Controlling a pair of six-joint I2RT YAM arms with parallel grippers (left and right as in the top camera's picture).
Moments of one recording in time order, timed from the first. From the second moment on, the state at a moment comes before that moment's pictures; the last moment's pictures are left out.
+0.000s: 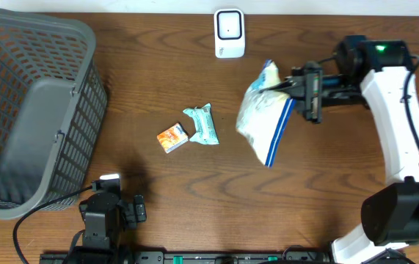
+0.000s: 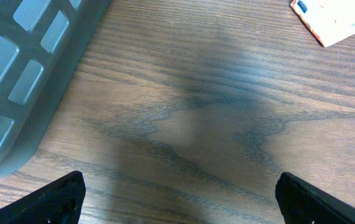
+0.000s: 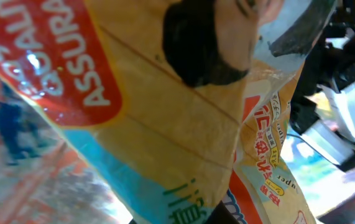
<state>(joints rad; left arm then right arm) -0.13 0.19 0.24 -0.90 -0.17 -0.17 0.04 1.78 1.71 -1.69 -1.50 0.67</state>
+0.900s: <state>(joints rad) -0.13 0.19 0.24 -0.90 -0.17 -0.17 -0.13 1.78 1.71 -1.37 -1.09 0.68</state>
